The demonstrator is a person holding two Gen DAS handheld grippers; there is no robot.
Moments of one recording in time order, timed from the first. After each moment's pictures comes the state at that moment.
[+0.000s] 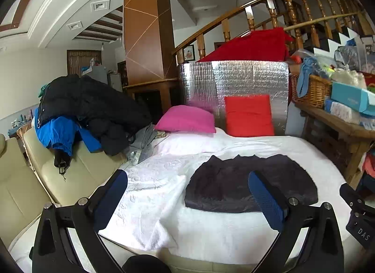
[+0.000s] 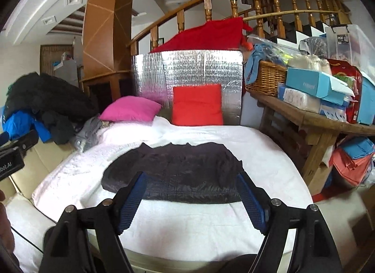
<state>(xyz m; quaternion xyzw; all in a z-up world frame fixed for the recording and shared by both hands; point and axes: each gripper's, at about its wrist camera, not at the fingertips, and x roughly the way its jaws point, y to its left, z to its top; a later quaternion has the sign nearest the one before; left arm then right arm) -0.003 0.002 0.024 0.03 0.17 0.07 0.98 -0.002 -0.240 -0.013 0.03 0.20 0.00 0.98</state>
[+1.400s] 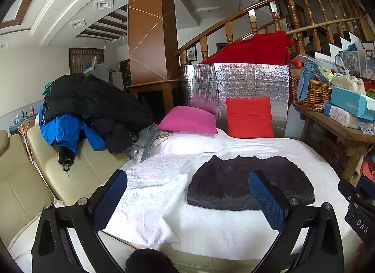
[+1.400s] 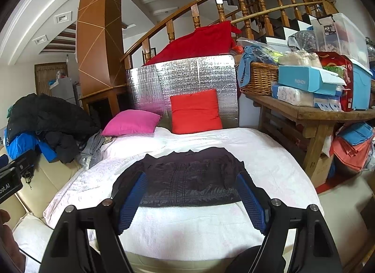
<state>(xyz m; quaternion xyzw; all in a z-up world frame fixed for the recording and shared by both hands) -0.027 0.002 0.034 0.02 0.17 0.08 0.98 -0.023 -0.239 0.000 0.08 0.18 -0.01 0.98</state>
